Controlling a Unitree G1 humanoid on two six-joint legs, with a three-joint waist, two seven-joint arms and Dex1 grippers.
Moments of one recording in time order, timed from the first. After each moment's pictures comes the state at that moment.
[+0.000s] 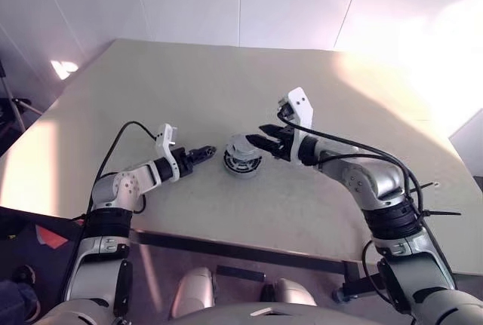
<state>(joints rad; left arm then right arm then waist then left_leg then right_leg) -0.46 0.31 0.18 0.31 -0.65 0.87 -0.65 -0.52 -0.42 0.22 -0.08 0.52 0.74 0.49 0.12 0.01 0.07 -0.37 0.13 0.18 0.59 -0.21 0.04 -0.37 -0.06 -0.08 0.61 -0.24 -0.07</state>
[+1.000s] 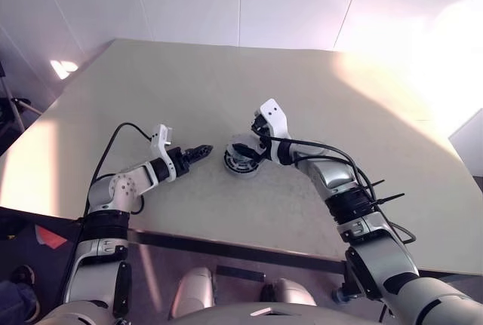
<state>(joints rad) -0.44 0.31 0.21 0.30 -0.64 0.86 -0.64 -0.62 -0.25 0.24 0.33 0.17 0.46 0.60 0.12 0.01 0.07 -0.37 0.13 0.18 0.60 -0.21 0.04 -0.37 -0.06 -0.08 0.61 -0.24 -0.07</state>
